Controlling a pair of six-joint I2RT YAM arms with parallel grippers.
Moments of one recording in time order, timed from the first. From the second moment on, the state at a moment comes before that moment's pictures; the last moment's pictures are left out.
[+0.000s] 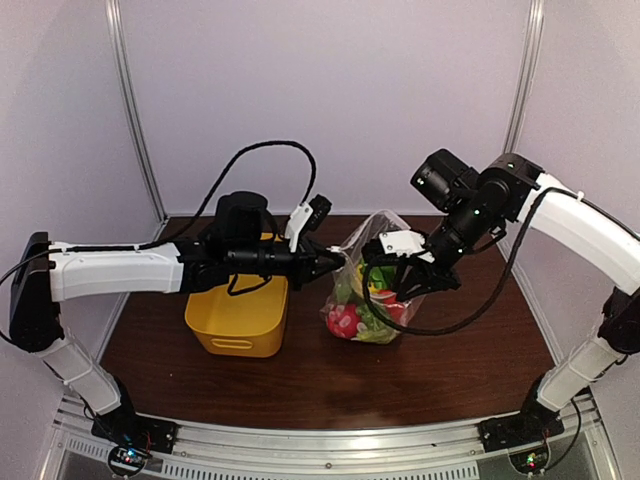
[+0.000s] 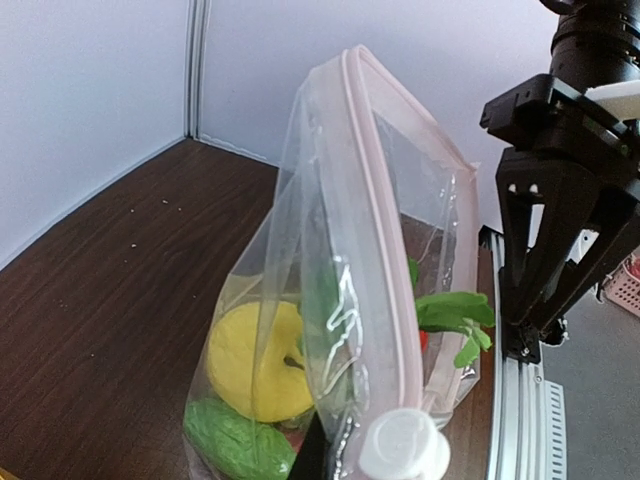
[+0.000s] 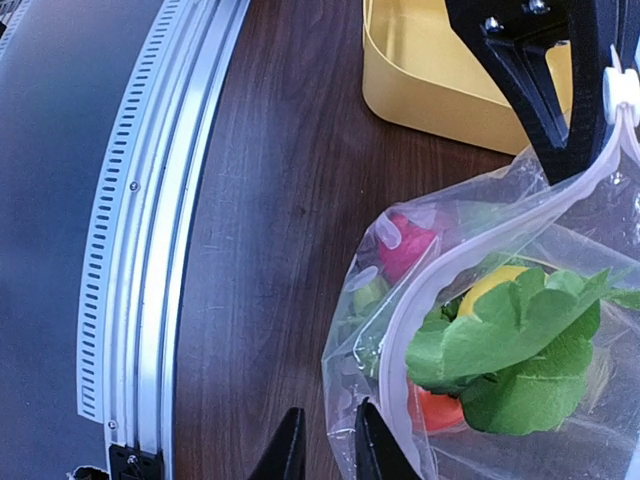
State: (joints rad) left arm -0.90 1.57 1.12 0.15 0.40 -0.11; right arm 0.80 1.51 1.65 -1.29 -0.38 -0.83
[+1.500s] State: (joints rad) left arm -0.86 1.61 1.14 0.15 0.48 -0.16; right arm 0.84 1.48 1.71 -1.16 0.01 -0.81
